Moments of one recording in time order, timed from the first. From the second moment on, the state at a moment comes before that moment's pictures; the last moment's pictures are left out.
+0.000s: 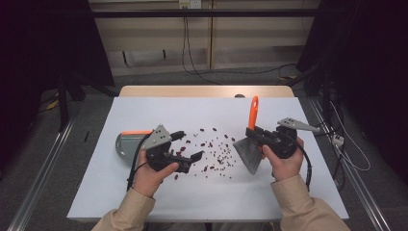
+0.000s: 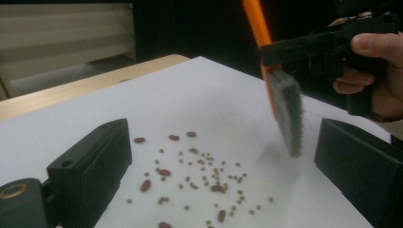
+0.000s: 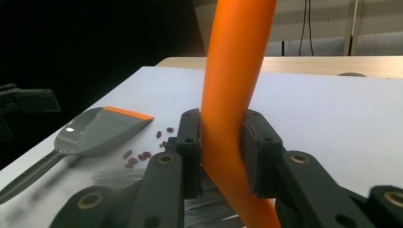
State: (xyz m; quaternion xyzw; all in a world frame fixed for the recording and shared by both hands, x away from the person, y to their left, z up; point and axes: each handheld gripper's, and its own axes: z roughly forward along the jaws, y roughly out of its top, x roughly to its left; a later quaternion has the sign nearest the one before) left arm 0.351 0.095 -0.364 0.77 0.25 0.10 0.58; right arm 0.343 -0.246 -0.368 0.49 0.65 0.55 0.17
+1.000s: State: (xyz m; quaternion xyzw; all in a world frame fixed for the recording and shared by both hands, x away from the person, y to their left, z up) left arm 0.369 0.050 -0.377 0.79 0.29 0.05 0.54; right arm 0.359 -0.170 -0.360 0.44 0.68 0.55 0.18
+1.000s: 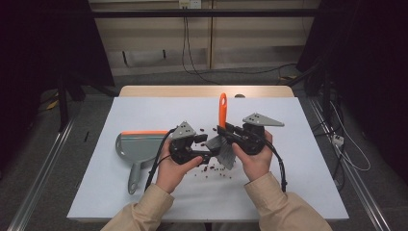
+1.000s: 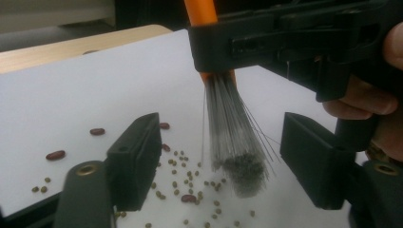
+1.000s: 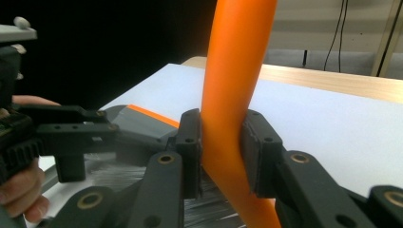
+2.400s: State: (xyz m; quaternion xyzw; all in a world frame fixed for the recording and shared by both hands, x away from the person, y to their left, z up) left arm 0.372 0.068 -0.374 0.79 0.26 -0.01 0.56; right arm 0.354 -0.221 -0.394 0.36 0.69 0.62 0.10
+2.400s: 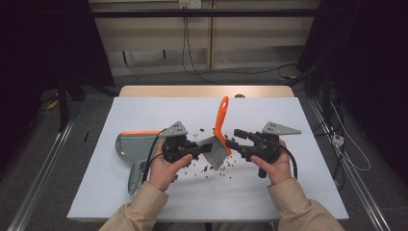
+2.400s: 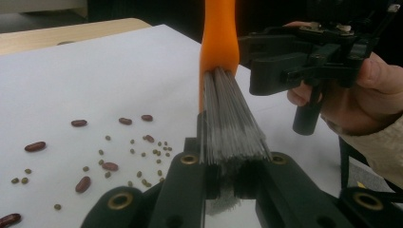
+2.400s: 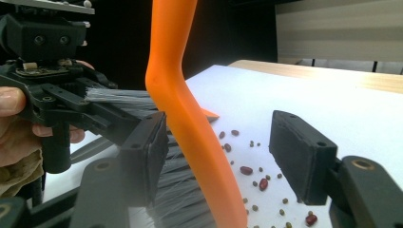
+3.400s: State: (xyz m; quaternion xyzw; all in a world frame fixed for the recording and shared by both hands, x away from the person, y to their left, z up) left arm 0.375 0.063 -0.375 0.78 0.21 -0.04 0.59; right arm 0.361 -0.216 -0.407 0.29 0.72 0.63 0.01
